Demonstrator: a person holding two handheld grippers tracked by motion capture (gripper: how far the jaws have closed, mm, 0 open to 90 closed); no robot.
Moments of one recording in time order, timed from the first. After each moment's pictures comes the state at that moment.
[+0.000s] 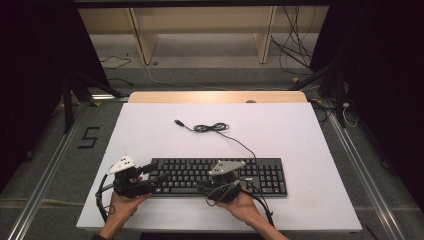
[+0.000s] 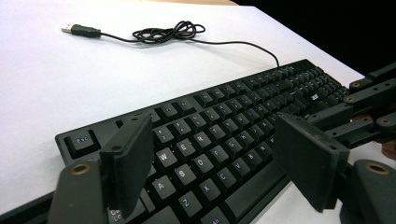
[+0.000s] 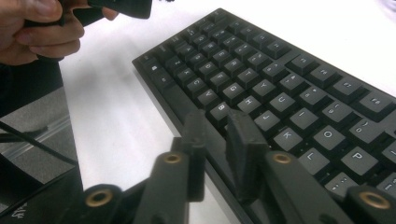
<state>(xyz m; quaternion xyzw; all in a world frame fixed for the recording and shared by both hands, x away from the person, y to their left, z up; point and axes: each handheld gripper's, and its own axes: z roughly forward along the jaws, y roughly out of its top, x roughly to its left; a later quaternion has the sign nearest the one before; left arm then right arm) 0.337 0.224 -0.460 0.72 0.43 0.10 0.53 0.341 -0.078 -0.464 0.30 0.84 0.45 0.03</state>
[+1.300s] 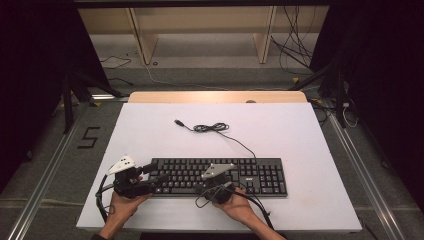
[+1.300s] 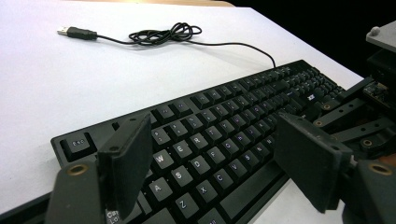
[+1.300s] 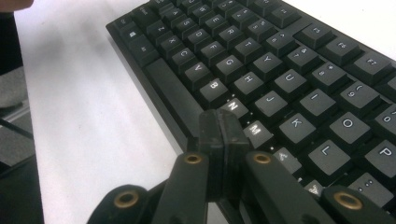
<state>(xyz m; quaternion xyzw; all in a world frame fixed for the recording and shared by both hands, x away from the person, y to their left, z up) 0.337 0.224 -0.459 0.72 0.43 0.10 0.53 0.347 -0.062 -0.484 0.29 0.87 0.40 0.05</state>
